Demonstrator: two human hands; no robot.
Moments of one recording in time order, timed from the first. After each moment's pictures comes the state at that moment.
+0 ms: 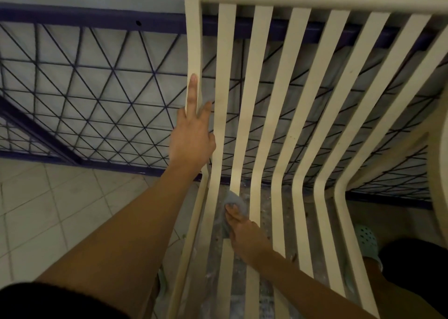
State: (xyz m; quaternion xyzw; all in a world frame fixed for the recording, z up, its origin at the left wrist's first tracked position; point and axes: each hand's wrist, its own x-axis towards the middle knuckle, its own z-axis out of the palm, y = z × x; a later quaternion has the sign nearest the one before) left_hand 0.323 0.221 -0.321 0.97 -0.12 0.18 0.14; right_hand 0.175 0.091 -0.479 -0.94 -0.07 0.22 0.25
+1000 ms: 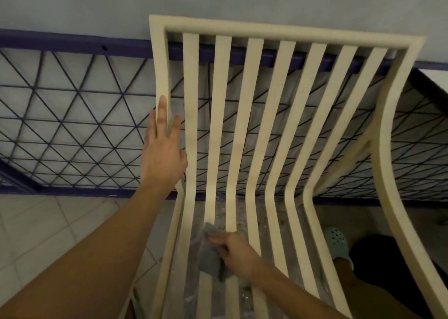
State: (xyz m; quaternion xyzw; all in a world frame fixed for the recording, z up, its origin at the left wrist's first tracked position) left_hand 0.330 0.223 -0.330 0.97 -0.14 0.18 0.12; right_hand 0.163 0.073 -0.459 -0.87 0.00 0.15 0.46
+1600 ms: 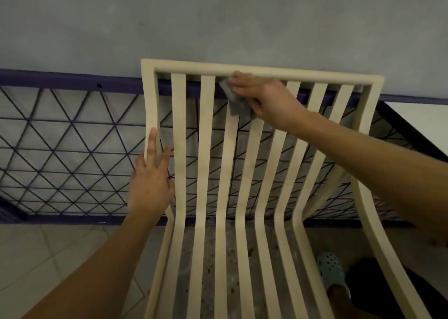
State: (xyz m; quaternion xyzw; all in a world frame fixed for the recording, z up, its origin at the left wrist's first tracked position) left_hand 0.324 0.216 -0.322 0.97 -0.11 0.17 0.11; right_hand 0.358 -0.066 -0.177 -0.93 -0.28 -0.22 0.07
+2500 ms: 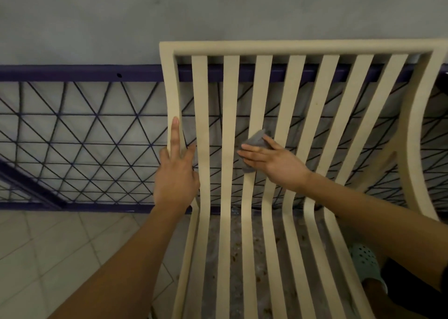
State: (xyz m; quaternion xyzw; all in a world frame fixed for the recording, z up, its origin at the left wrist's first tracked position) left_hand 0.320 0.220 -0.320 0.97 -0.13 0.17 0.10; right_hand 0.338 -0.053 -0.362 -0.91 -0.35 -0.14 -0.16
